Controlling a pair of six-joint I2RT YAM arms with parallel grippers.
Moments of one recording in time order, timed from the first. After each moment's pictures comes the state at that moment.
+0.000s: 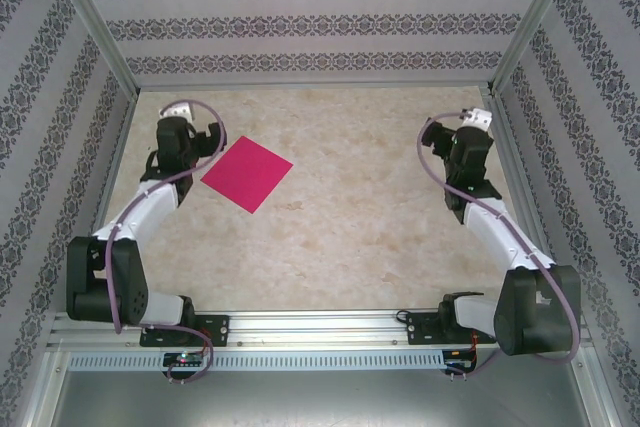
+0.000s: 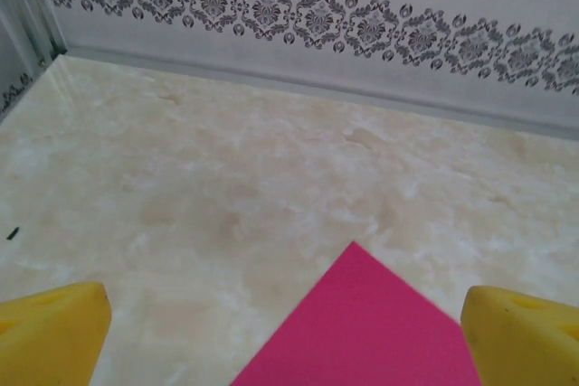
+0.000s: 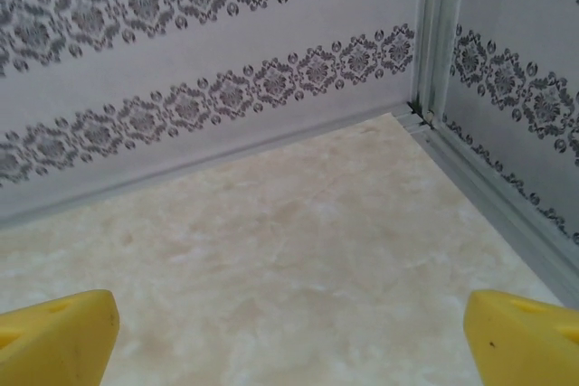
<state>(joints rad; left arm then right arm) -0.05 1.41 0.92 0.03 -0.08 -0.26 0.06 1.24 0.77 0.15 0.24 0.26</state>
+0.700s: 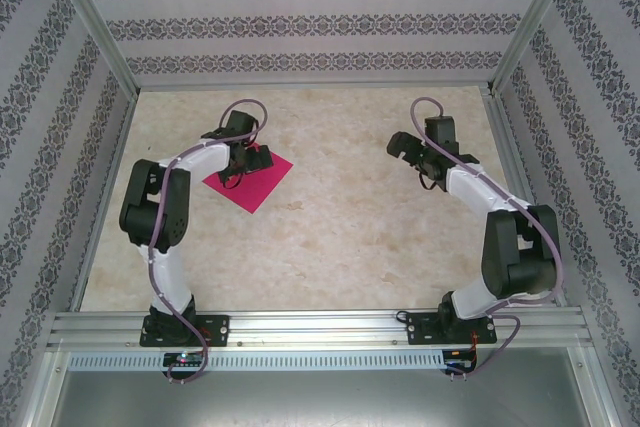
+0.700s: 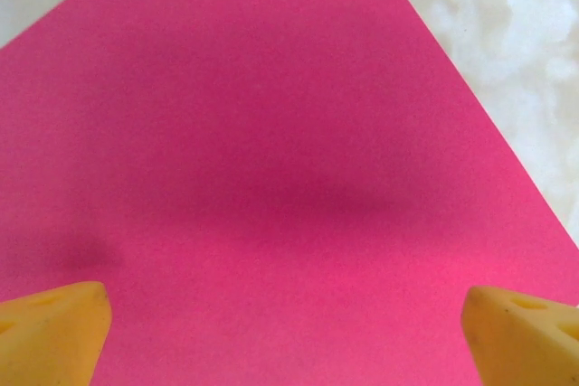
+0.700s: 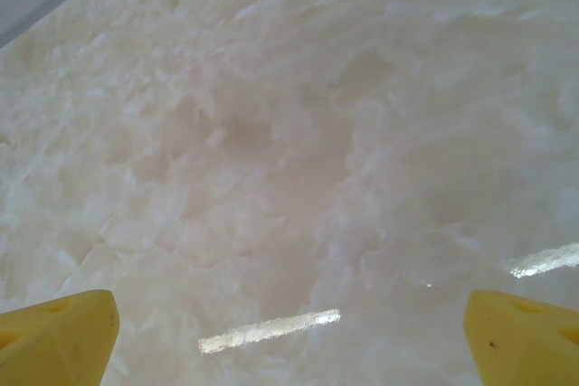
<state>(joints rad) -0.27 1.95 1.32 -0.52 -0.06 -0.61 0.12 1.55 0.96 -0.21 -0.06 0.53</state>
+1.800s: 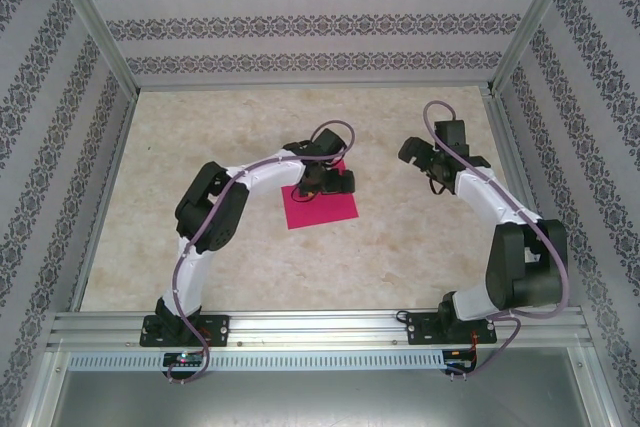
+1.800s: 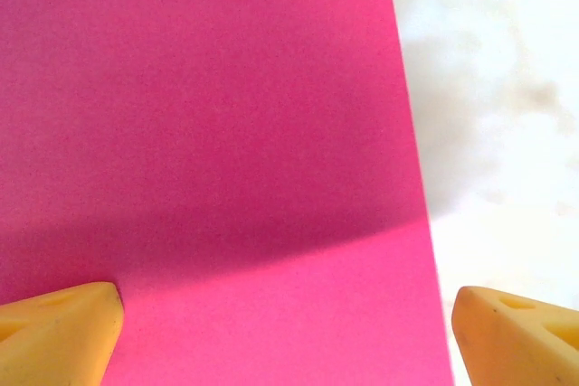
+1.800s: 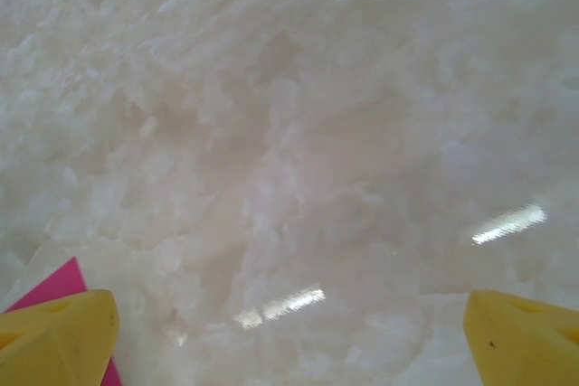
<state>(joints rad) -0.71 2.15 1.59 -0.57 0.16 -0.75 0.07 1.46 0.94 -0.36 0.00 0.54</state>
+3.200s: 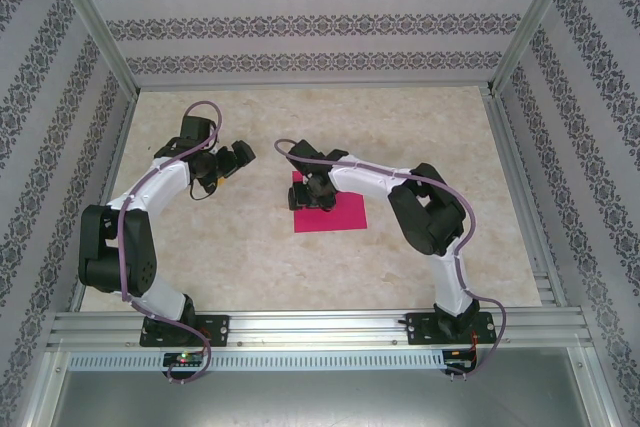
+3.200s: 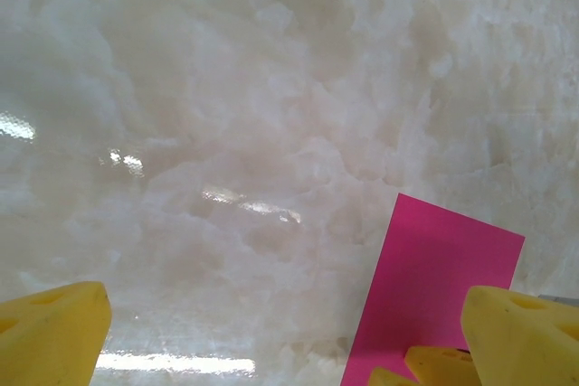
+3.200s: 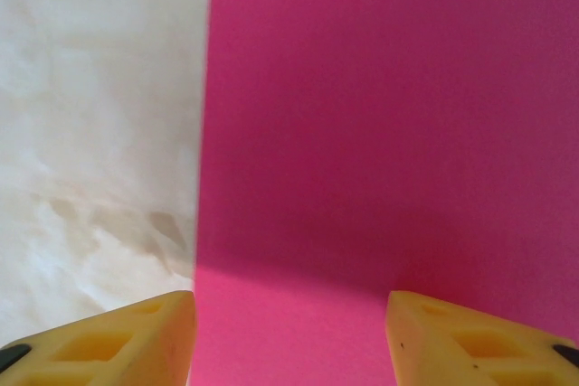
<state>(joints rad) -0.10 1.57 1.07 -0.50 0.30 -0.70 0.77 2.09 1.48 -0.68 -0.10 0.59</state>
